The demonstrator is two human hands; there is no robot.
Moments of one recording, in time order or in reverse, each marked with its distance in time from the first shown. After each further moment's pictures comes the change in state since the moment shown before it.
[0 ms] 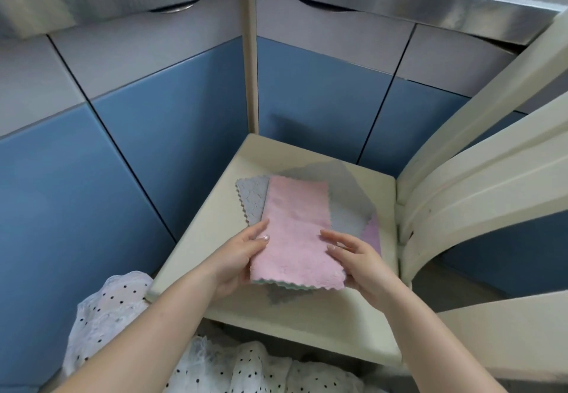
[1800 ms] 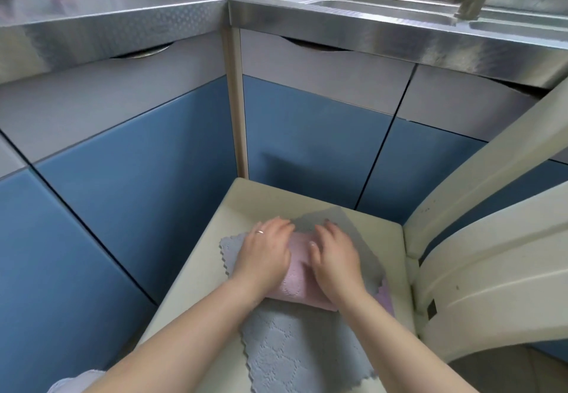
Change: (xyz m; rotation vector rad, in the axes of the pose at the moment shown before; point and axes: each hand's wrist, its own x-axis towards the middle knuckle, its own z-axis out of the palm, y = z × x) left_hand 0.135 0.061 0.021 1.306 0.425 0.890; right_hand 0.139 -0.040 0.014 -0.921 0.474 -0.443
